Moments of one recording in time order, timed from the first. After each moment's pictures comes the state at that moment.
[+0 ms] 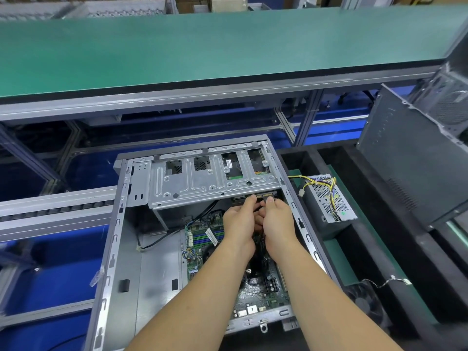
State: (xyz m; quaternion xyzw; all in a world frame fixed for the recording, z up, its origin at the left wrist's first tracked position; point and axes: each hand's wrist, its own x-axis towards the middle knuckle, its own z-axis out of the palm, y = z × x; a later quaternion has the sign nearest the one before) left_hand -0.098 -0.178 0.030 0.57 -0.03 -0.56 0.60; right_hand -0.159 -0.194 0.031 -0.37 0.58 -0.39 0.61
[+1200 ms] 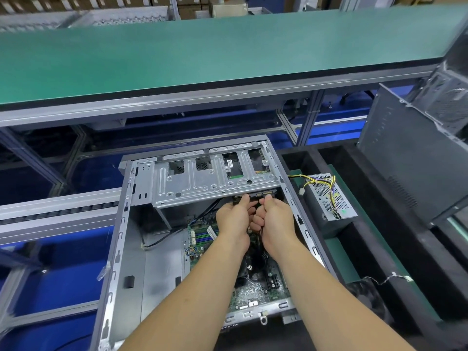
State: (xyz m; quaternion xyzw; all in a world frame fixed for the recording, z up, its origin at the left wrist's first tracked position) left_hand -0.089 -0.172 0.042 0.59 -0.01 -0.52 0.62; right_hand -0.157 -0.190 0.036 -0.26 0.51 -0.44 0.70
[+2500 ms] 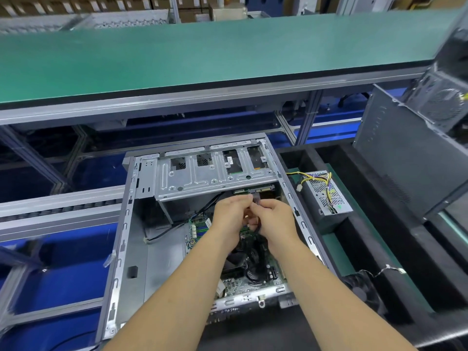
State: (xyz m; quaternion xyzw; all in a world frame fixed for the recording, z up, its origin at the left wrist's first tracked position) left_hand -0.076 -0.150 0.052 0.59 -0.18 -0.56 0.55; right_hand -0.172 -0.164 0.048 -0.42 0.54 -0.37 0.62
